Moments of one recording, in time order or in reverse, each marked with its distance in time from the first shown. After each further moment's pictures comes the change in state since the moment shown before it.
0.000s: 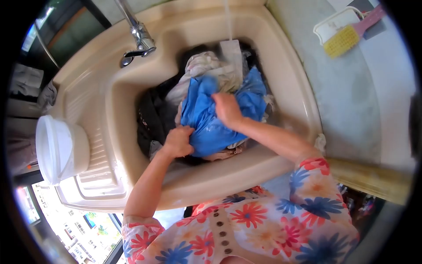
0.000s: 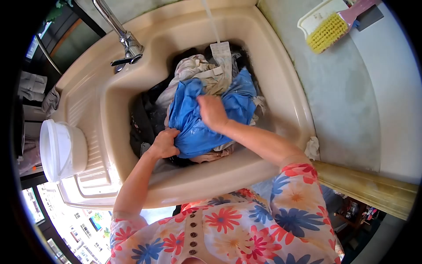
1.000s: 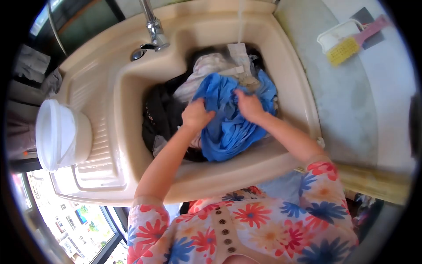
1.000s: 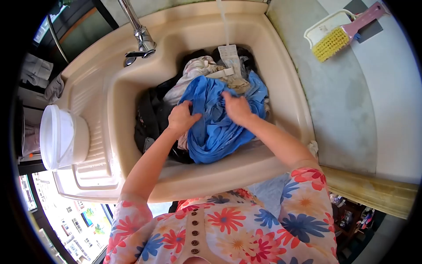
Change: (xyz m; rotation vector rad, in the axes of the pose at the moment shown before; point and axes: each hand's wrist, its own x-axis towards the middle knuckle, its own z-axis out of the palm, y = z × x) left_hand 0.066 0.024 0.002 -0.157 0.370 -0.362; right_hand -0.001 0.031 -0.046 -0.283 -0.449 0.155
